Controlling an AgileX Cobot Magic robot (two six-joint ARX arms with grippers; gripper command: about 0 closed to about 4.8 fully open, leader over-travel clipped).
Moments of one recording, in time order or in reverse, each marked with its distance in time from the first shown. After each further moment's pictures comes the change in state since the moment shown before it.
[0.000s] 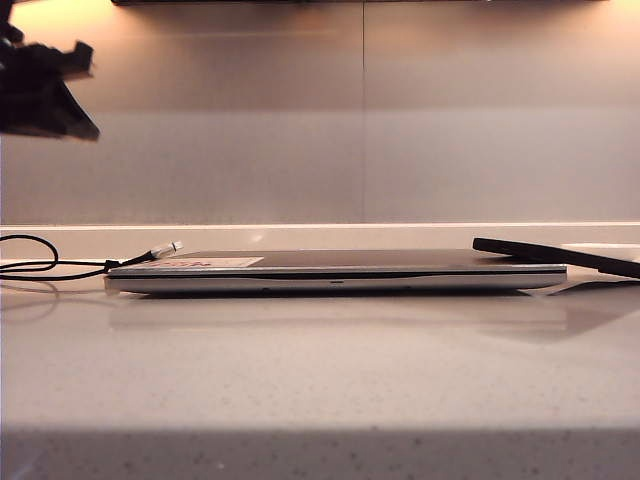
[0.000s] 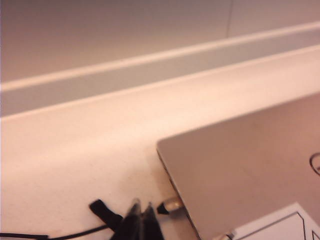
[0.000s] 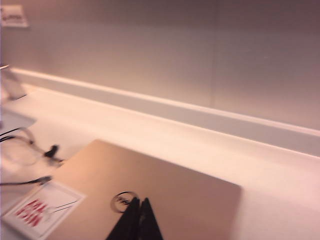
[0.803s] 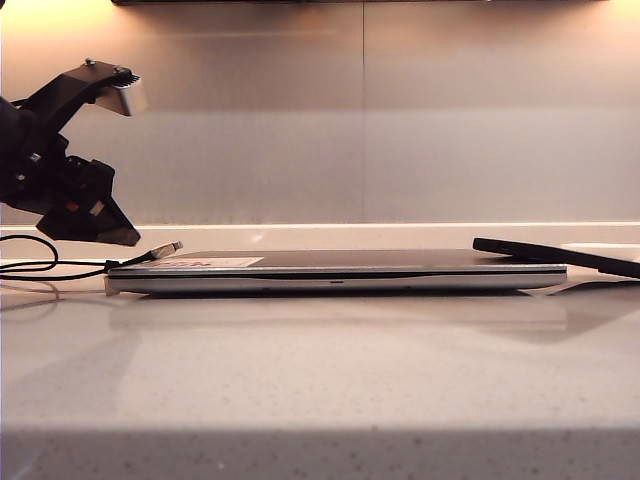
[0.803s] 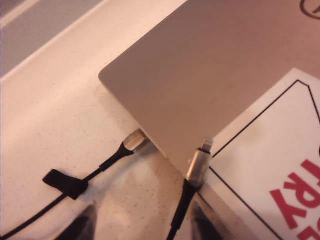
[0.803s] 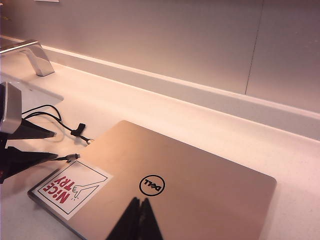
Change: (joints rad) left arm -0.059 0.193 0.000 -0.053 0.003 0.399; right arm 0.108 0.035 0.000 -0.021 0.027 -0.002
